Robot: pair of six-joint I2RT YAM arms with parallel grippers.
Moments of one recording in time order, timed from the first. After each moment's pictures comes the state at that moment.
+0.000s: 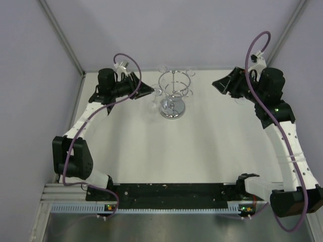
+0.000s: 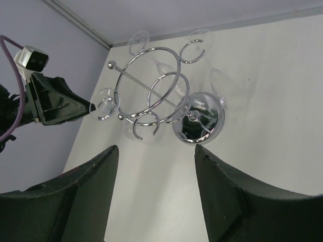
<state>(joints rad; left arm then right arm) -0.16 1.52 1.22 -0.03 0.83 -0.80 0.14 1.11 1.30 -0.43 -0.41 0.50</state>
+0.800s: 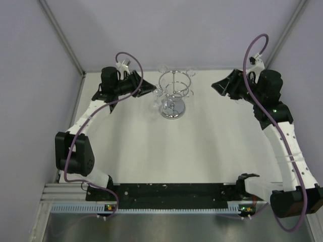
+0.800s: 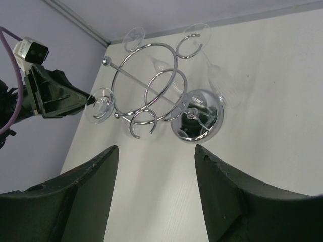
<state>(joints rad) -0.18 1.56 1.24 0.02 0.80 -0.86 0.14 1.10 1.26 -0.41 -0.41 0.50</state>
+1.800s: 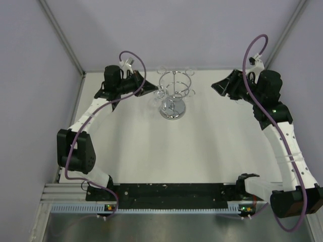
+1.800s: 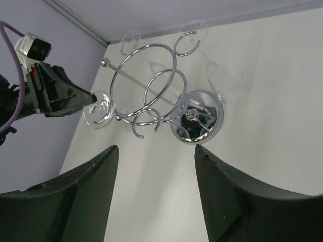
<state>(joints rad) -0.21 1.60 1.29 0.00 0.80 -0.84 0.14 1.10 1.24 -0.40 -0.41 0.50</state>
